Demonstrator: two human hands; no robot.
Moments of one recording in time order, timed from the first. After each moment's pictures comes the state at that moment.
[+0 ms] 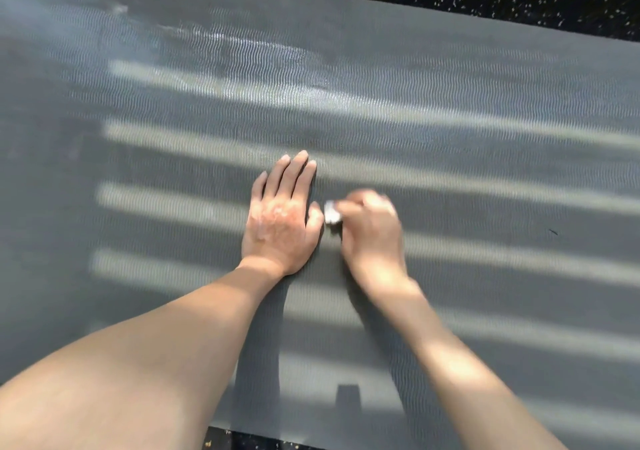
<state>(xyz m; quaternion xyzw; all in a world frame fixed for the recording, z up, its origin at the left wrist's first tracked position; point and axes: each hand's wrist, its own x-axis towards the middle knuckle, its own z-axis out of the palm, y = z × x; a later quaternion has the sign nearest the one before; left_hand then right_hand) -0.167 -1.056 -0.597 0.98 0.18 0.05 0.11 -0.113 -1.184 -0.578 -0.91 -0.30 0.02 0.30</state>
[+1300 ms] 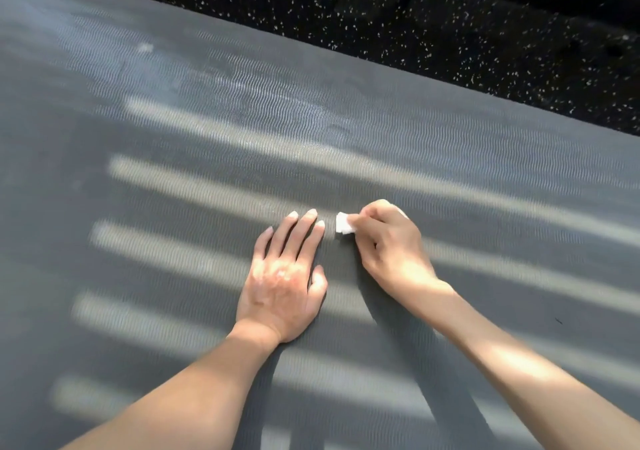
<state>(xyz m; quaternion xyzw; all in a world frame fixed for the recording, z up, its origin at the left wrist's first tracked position) -0.168 -1.052 -0.592 0.98 0.18 -0.01 0.11 -0.033 -1.164 -0.556 -0.88 -0.38 0.14 0.26</state>
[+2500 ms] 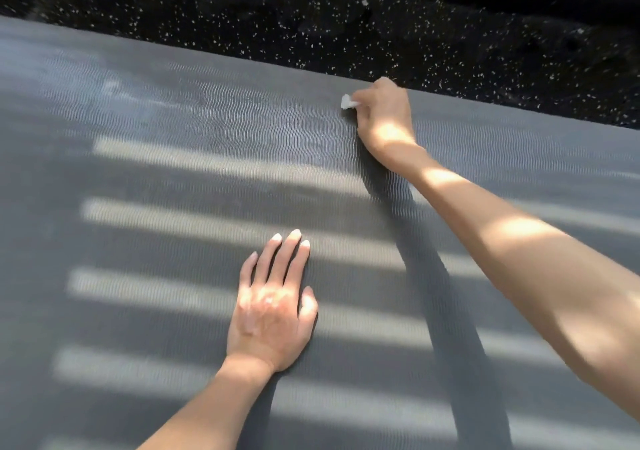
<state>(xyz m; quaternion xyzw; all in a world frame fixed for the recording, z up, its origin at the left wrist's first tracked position) -0.168 -1.052 -0.594 0.98 0.18 0.00 0.12 0.125 -1.082 -0.559 -0.93 -0.30 0.05 0.19</state>
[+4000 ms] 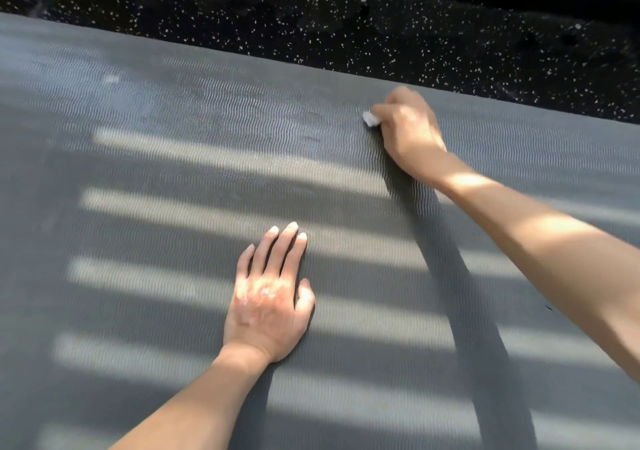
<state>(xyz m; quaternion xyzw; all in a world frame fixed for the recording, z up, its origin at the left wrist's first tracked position) -0.168 -1.051 -0.592 0.98 0.17 -0.02 0.11 0.132 -1.131 -0.574 -0.90 -0.42 -0.01 0.13</state>
